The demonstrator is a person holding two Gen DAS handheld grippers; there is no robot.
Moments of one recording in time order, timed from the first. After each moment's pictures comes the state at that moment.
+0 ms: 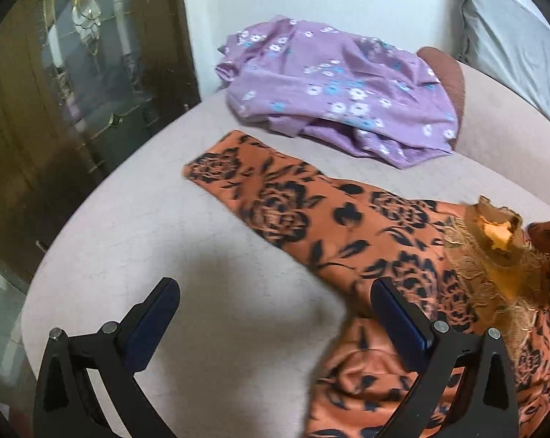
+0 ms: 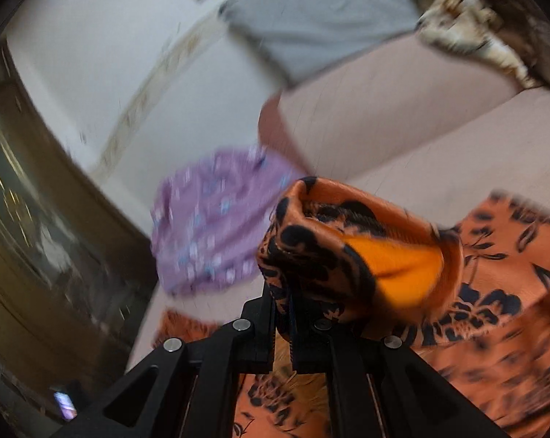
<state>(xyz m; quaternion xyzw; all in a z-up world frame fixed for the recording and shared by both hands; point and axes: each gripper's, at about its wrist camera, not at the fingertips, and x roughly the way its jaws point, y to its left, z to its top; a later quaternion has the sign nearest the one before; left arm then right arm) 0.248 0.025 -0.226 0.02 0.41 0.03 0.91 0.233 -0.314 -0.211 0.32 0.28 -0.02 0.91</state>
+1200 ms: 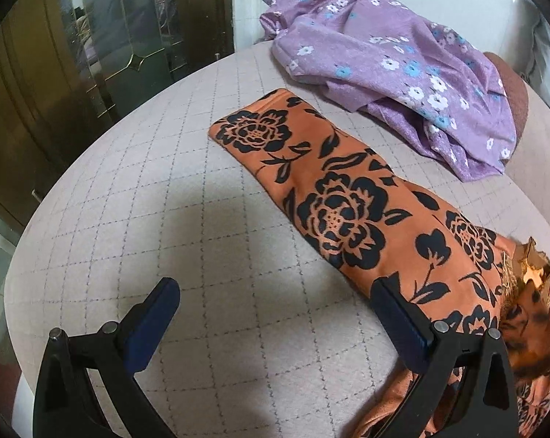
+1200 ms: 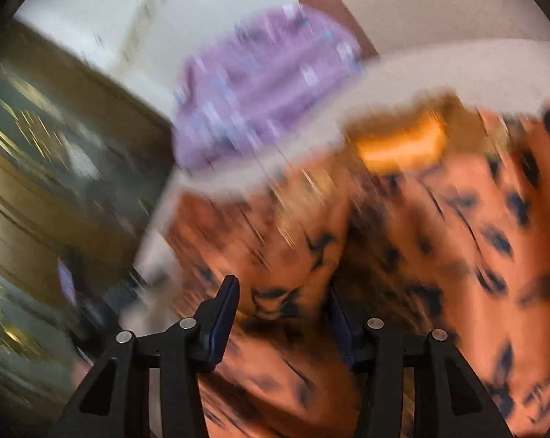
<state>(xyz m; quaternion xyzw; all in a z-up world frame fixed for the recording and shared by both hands) 0.309 0.062 -0.261 -0.06 0.48 0.07 0.87 0.284 -0.295 -0.287 0.33 0.39 0.15 0.85</state>
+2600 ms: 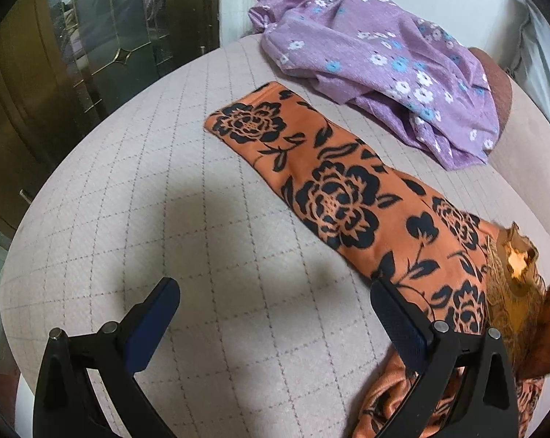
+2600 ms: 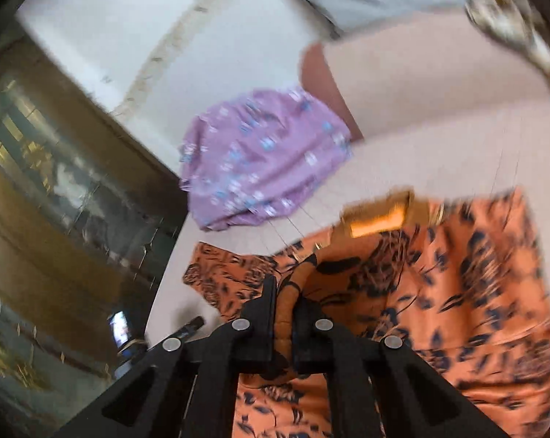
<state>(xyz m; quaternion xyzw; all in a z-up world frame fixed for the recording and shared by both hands) 0.296 0.074 -0.255 -0.07 0.50 0.03 0.86 0.219 -0.297 -0.148 0.28 0.36 0.07 0.89</state>
